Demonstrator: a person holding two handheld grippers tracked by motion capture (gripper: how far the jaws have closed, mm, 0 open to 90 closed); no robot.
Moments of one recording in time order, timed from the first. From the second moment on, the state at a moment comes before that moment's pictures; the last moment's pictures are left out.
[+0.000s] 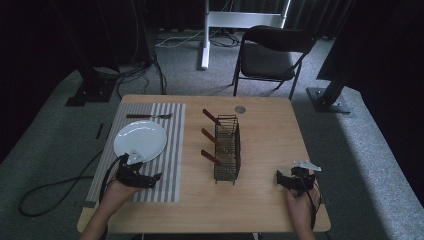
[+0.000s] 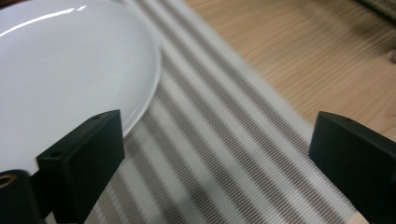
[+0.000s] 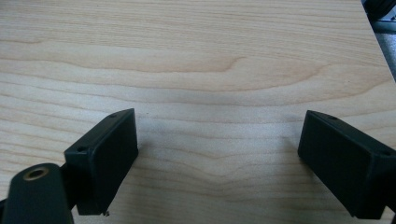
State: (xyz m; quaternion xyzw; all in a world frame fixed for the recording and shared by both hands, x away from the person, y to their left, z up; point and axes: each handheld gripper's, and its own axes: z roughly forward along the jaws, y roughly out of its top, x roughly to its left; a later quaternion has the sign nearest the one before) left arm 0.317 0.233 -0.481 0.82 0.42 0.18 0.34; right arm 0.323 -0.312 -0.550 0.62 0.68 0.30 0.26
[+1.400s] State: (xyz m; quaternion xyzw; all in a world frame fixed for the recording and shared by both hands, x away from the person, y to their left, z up) left arm 0.387 0.151 -0.411 0.84 0.34 0.15 0.40; right arm 0.323 -0.313 -0.551 0.62 0.68 0.30 0.26
